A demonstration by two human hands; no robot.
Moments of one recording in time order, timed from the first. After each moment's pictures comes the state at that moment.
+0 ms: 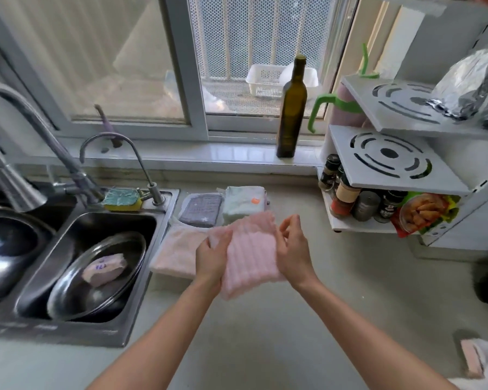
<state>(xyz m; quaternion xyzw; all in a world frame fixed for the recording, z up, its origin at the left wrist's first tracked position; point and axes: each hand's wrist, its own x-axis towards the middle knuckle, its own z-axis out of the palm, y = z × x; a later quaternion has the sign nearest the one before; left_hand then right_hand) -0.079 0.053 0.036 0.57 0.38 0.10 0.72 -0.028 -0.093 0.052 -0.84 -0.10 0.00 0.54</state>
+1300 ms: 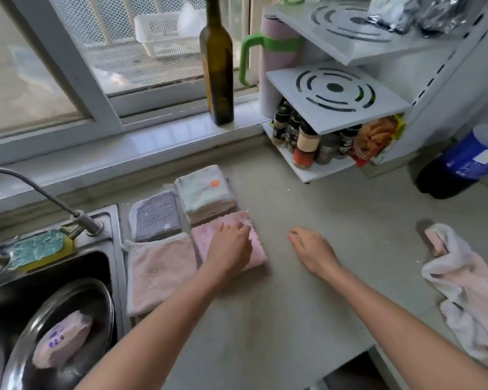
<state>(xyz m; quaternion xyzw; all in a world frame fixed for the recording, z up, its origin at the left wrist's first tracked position) -0.012 0.071 -0.017 0.97 -0.20 -0.09 0.08 -0.038 -0.136 -0.042 -0.97 0.03 0.10 0.23</state>
